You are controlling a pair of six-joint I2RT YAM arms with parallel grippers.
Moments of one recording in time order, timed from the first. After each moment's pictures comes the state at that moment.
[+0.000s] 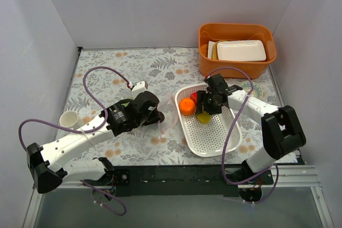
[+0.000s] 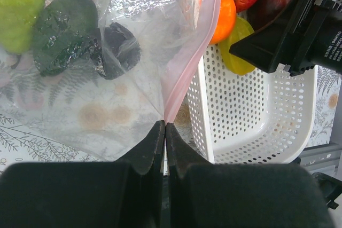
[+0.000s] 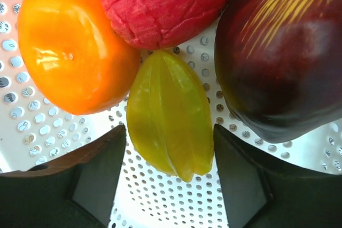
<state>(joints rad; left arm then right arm) -0.95 1.13 1.08 -0.78 -0.38 -1.04 0.48 1.56 0.99 -0.52 -0.14 0.42</state>
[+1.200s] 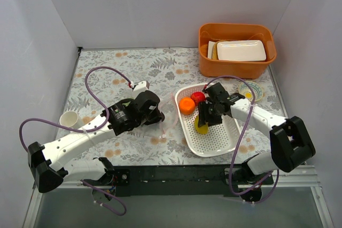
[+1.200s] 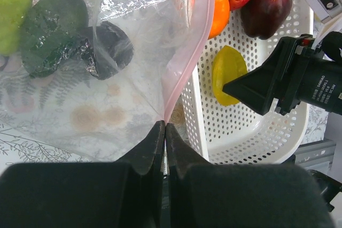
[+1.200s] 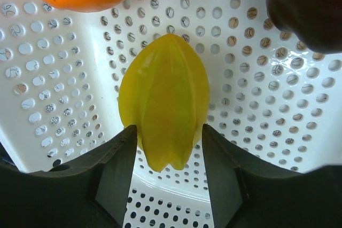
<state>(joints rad) -0.95 1.14 1.07 -0.74 -0.35 -1.04 0.56 1.42 0.87 -0.61 -0.18 0.41</state>
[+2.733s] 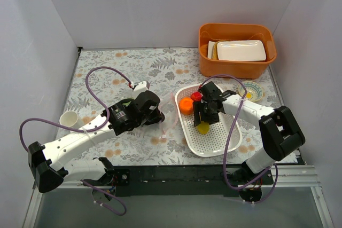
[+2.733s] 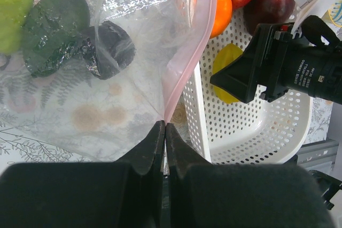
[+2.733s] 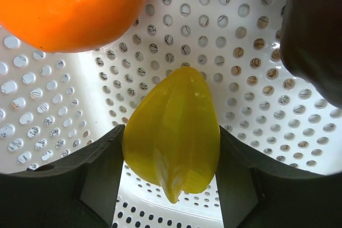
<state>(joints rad) -0.94 1.14 1.07 -0.75 -0.35 -1.03 0.58 1.56 0.93 -0.59 -0.14 0.42</state>
